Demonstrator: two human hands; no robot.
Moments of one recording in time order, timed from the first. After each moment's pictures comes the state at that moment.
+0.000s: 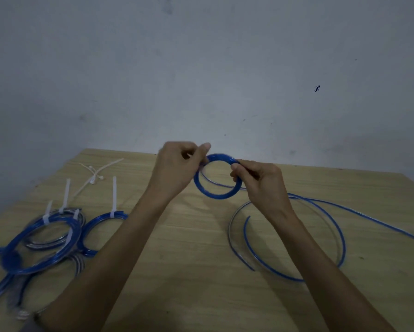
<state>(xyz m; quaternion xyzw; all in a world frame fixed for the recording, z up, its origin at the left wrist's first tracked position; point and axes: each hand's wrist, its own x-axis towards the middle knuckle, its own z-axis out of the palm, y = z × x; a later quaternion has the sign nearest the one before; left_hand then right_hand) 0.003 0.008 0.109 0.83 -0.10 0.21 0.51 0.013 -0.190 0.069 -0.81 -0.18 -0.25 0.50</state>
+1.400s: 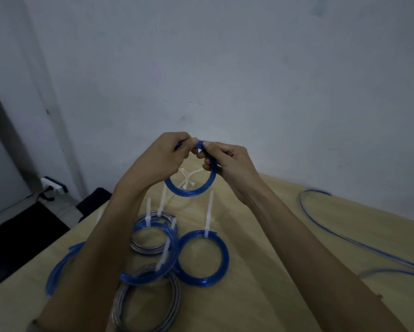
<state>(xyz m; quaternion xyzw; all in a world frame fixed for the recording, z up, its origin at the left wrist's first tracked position) 0.022 0.251 0.121 0.89 0.00 0.20 0.42 0.096 0.094 0.097 -0.65 -0.28 0.13 0.70</state>
